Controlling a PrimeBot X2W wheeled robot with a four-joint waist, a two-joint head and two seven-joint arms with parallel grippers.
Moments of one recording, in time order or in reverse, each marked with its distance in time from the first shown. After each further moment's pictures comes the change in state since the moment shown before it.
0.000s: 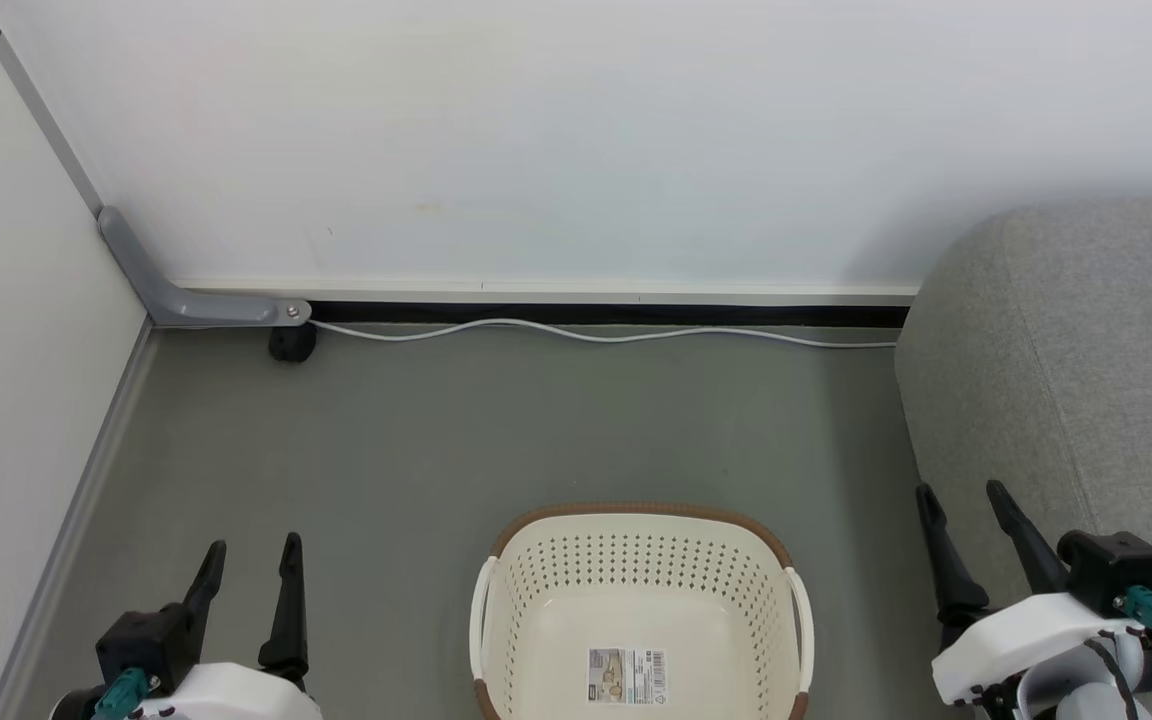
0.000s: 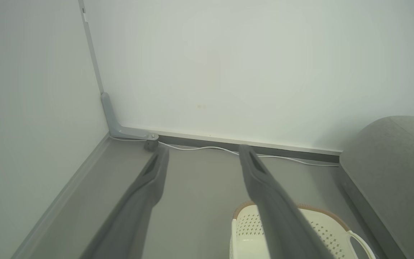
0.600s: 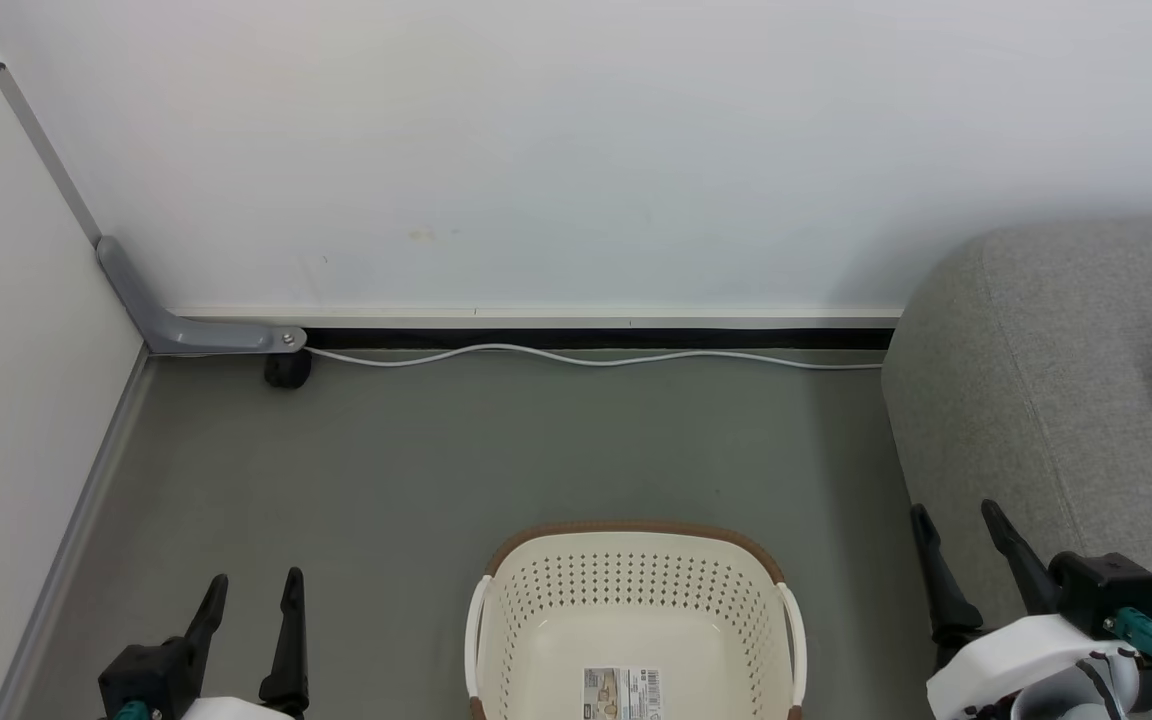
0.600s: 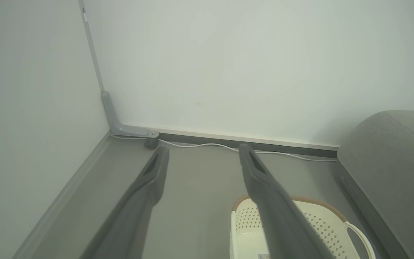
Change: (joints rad) left arm 0.063 -0.007 0.018 -0.021 0.026 -0.013 0.001; right arm 0.043 0.027 -0.021 -0.019 -0.050 0.000 0.000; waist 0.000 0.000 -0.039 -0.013
